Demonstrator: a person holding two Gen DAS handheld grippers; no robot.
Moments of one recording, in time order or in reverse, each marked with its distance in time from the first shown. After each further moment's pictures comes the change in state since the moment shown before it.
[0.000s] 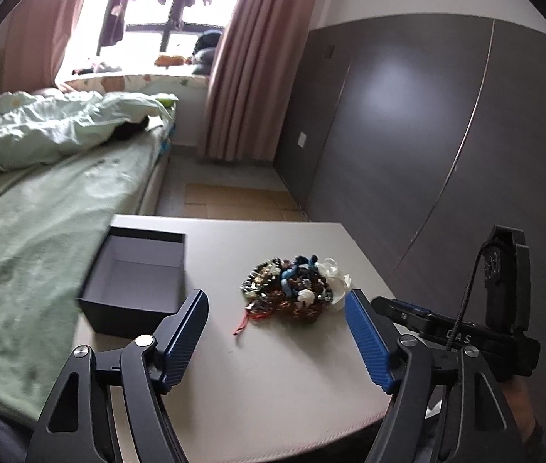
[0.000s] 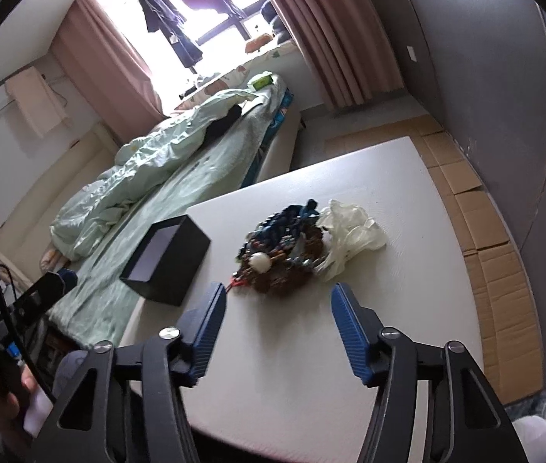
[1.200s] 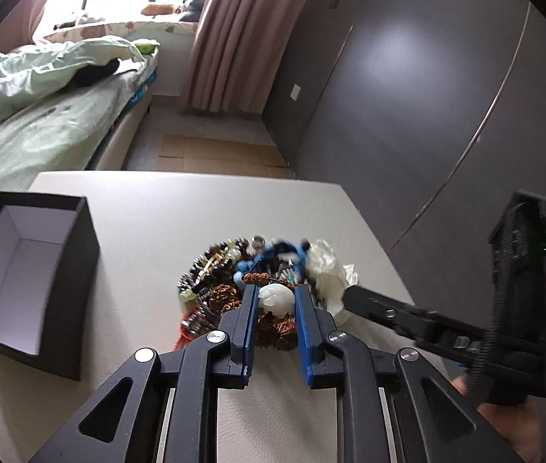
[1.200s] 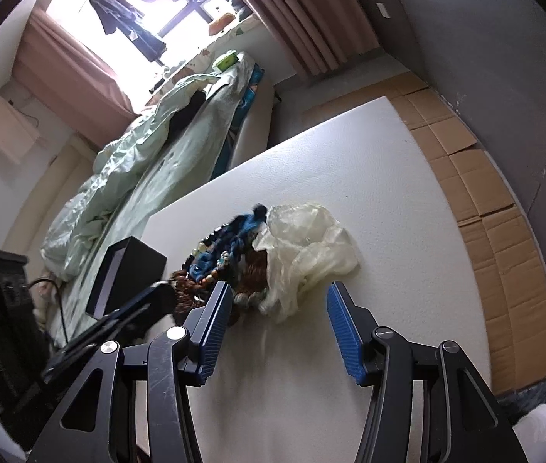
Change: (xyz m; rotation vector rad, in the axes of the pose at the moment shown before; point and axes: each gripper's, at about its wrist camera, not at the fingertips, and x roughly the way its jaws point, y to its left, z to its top) left arm 0.112 -0.014 0.003 -0.052 0.160 -0.044; right arm 0.056 -0.046 0.027 0.136 0.099 -0.005
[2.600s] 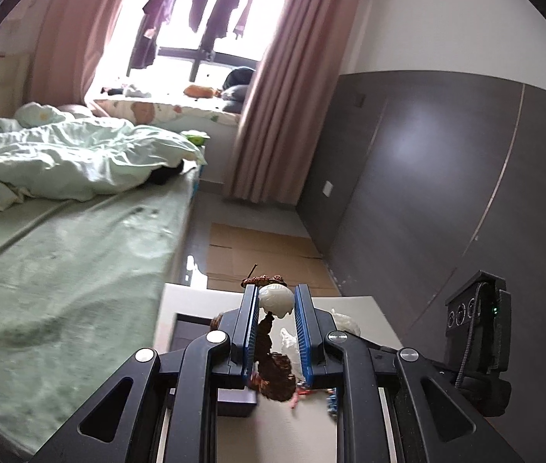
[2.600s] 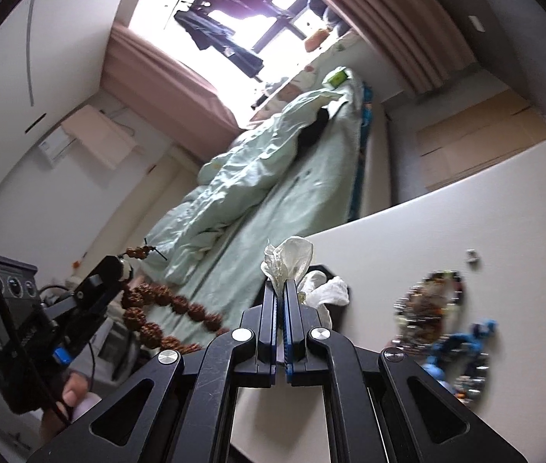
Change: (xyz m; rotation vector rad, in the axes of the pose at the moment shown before) left arm -0.181 0.068 0.051 -0.020 -0.310 0.106; right arm 0.006 0.122 0.005 -0.063 -0.085 0.405
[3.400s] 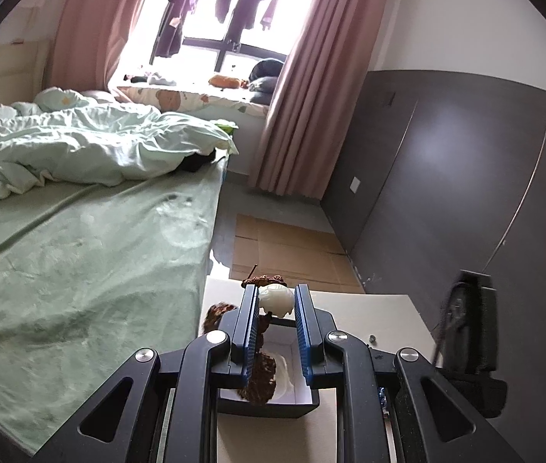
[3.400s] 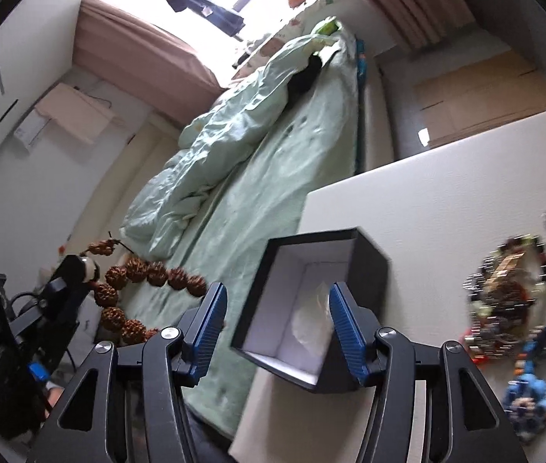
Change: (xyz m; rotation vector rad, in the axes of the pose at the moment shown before) left arm 0.016 0.047 -0.003 -0.049 0.034 0.057; right arm 0.081 0.009 -0.012 0.050 0.145 -0.075
